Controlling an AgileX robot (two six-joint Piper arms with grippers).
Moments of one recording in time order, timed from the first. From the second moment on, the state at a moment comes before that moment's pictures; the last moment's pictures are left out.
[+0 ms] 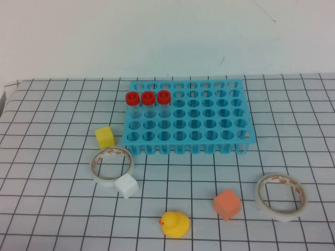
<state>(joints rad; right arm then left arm) 0.96 0.32 -0.49 -0.27 0.98 0.38 -0.07 -0.01 0.02 -0.82 0.06 0.85</state>
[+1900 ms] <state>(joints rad) 0.96 0.32 -0.49 -0.27 0.98 0.38 -0.07 -0.01 0.02 -0.08 0.35 0.08</state>
